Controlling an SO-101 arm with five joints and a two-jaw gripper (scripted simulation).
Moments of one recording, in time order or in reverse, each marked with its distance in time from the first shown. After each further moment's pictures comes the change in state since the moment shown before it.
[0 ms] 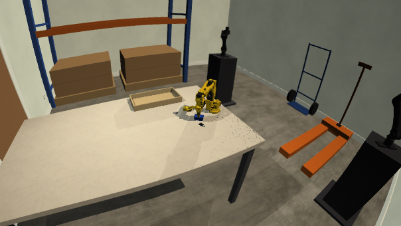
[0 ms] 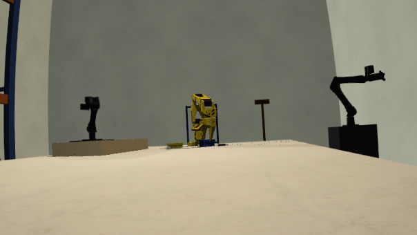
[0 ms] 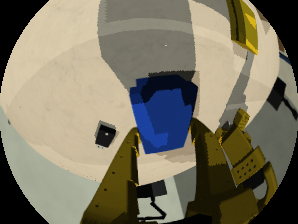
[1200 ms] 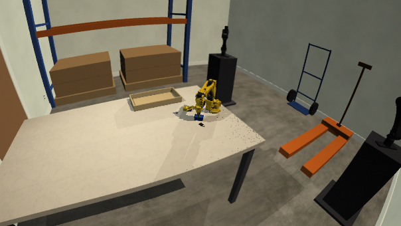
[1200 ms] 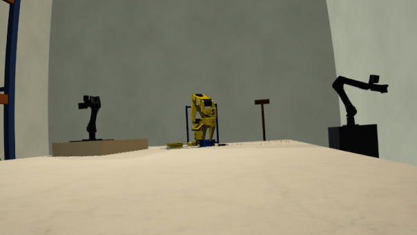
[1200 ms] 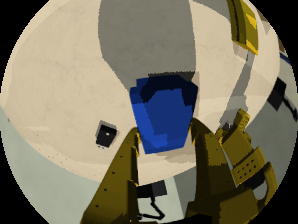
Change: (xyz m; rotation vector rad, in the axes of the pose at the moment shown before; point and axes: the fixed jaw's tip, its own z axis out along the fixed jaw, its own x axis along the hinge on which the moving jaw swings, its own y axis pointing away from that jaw) arm 0.000 0.001 0.000 -0.004 -0.002 0.000
